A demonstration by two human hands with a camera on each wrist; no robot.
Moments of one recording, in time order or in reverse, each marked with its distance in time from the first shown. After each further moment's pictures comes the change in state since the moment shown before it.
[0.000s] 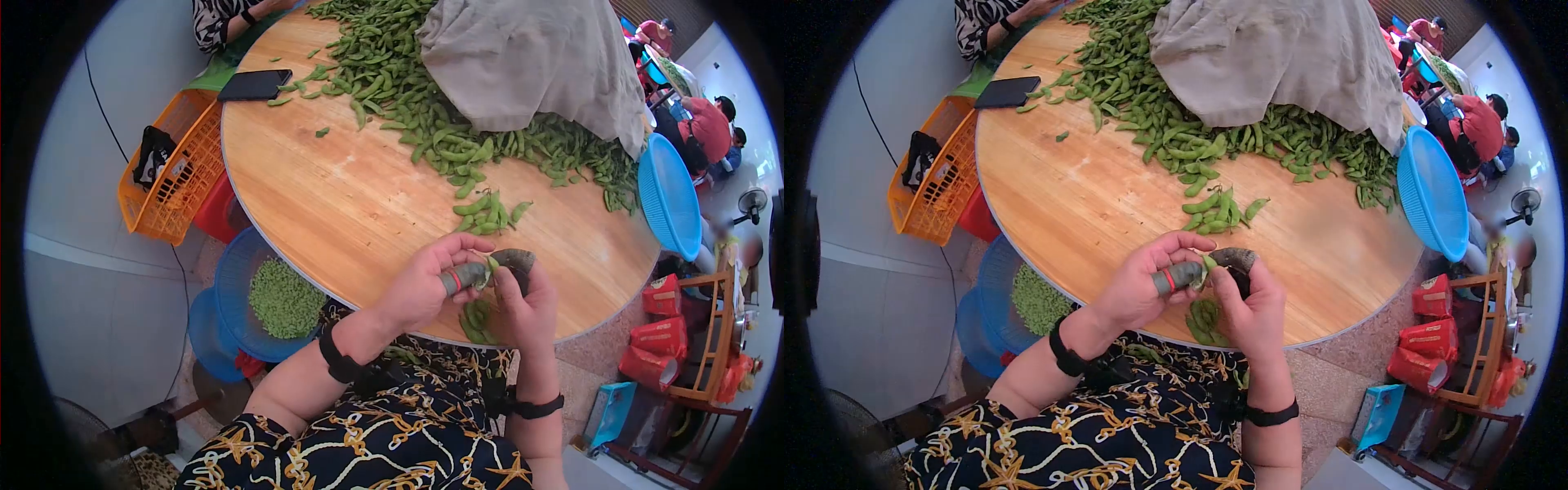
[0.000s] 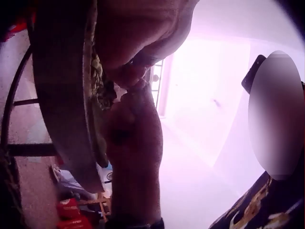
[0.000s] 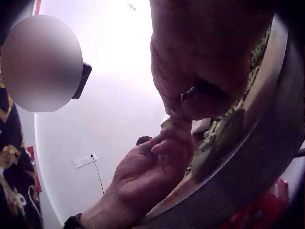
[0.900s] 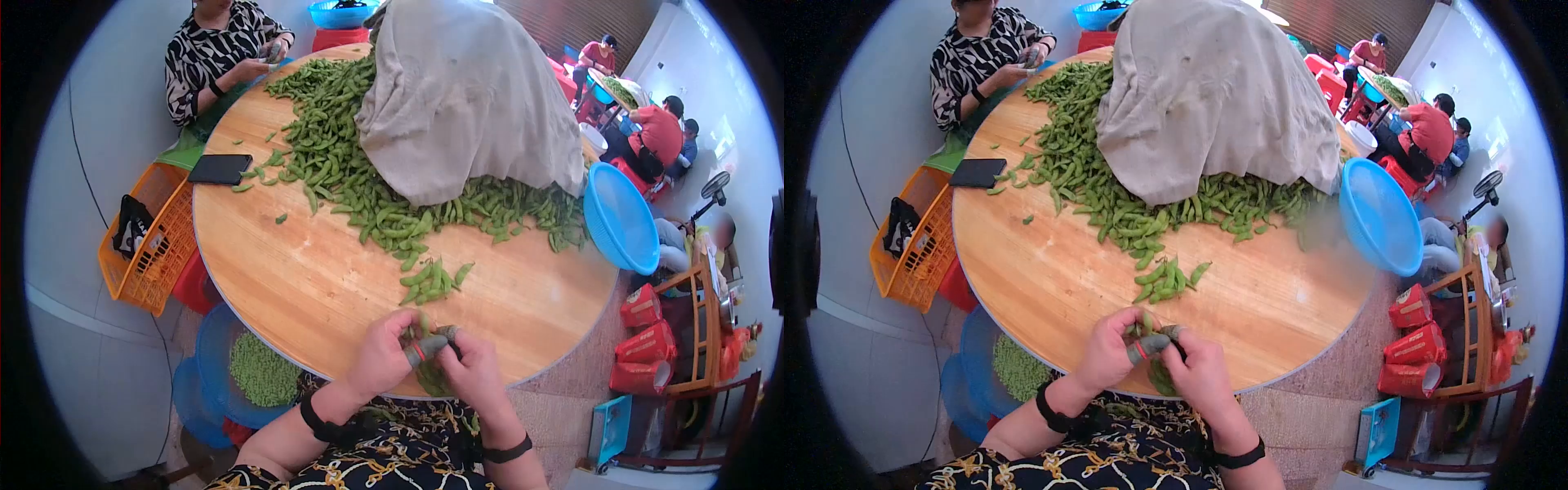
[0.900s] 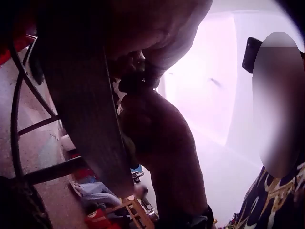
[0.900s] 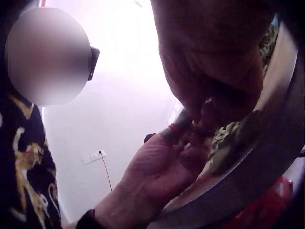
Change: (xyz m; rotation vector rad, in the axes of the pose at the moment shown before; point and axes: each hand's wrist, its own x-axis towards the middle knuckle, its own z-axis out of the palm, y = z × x) left_hand 0.000 -0.002 0.013 0.600 0.170 0.155; right_hand -0.008 -0.006 -0.007 -0.165 -0.173 0.157
